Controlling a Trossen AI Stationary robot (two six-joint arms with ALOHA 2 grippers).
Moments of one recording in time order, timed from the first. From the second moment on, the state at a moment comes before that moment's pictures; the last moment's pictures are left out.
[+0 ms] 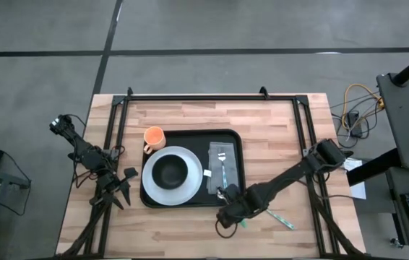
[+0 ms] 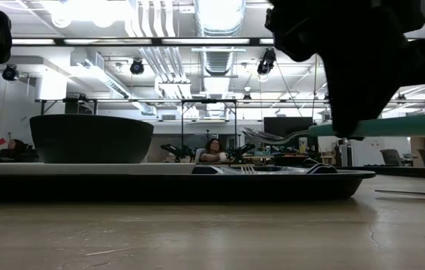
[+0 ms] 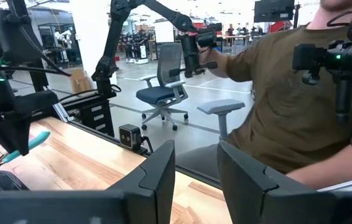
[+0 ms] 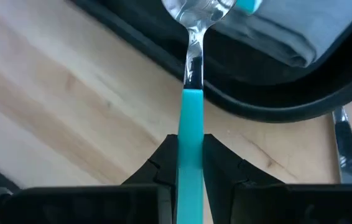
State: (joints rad) left arm -0.71 0.08 0.02 0.03 0.22 0.04; right arm 0.50 1.95 1.45 -0.83 0.08 1.47
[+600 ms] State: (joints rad) left arm -0.71 0.08 0.02 0.03 0.22 0.04; right arm 0.39 2.01 1.45 -0.78 0.08 1.76
